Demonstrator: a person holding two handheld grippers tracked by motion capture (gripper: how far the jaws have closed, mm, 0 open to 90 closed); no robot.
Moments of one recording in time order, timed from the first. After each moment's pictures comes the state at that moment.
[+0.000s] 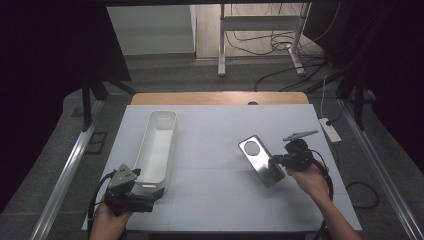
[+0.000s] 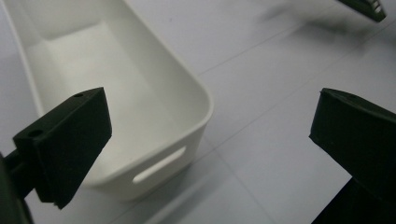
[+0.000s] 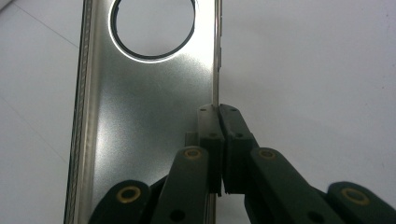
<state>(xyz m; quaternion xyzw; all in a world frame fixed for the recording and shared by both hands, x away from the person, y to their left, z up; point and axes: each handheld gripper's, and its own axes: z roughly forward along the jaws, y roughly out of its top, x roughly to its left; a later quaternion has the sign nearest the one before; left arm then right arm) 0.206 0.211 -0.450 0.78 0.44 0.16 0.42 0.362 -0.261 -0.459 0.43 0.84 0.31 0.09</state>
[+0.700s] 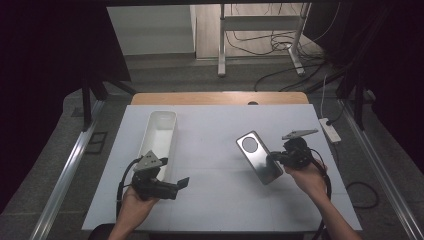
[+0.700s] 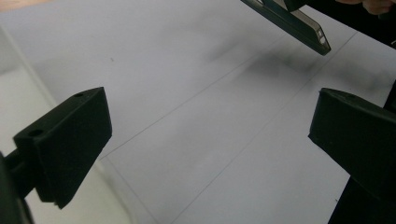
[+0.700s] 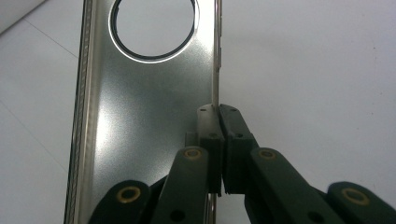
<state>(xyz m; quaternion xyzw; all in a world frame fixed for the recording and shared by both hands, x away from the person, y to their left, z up) 0.248 0.161 -0.450 0.79 0.39 0.11 0.46 0.359 -0.254 -0.450 0.41 0.84 0.33 0.11</state>
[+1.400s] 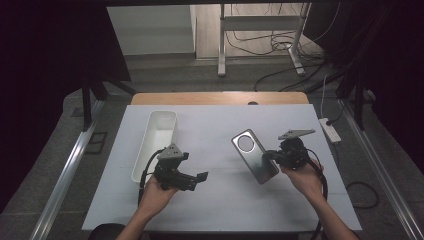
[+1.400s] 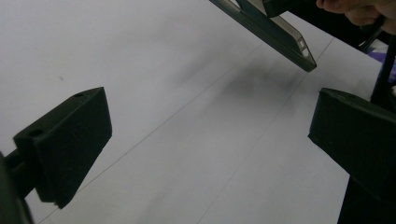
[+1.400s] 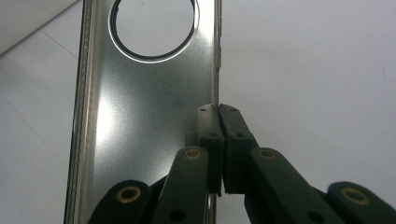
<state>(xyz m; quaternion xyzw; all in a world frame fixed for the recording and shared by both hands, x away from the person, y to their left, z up) 0.283 0.124 -0.460 0.80 0.37 0.06 0.48 0.355 -0.242 -0.446 0.40 0.84 0.35 0.12</state>
